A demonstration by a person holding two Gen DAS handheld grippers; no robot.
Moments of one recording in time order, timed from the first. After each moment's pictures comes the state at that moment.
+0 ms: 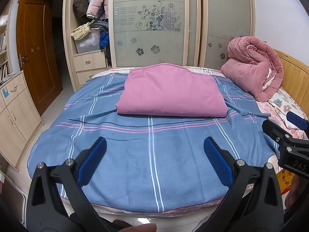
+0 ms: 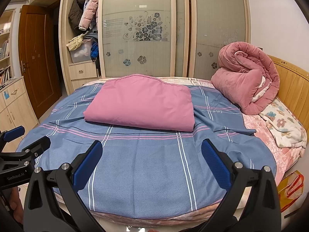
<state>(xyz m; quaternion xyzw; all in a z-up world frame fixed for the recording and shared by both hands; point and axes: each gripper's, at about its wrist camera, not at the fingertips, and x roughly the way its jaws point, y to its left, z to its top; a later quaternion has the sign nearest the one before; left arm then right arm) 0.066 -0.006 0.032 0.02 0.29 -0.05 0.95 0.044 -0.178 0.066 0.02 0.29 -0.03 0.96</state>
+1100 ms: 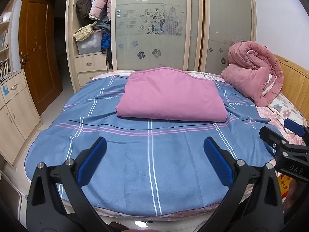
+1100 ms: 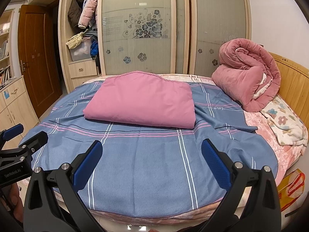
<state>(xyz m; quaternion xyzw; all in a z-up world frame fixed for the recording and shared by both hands) 0.067 -0.008 0.029 0.01 0.28 -0.06 0.96 0.048 -0.180 0.059 0.02 0.30 -0.03 0.95</state>
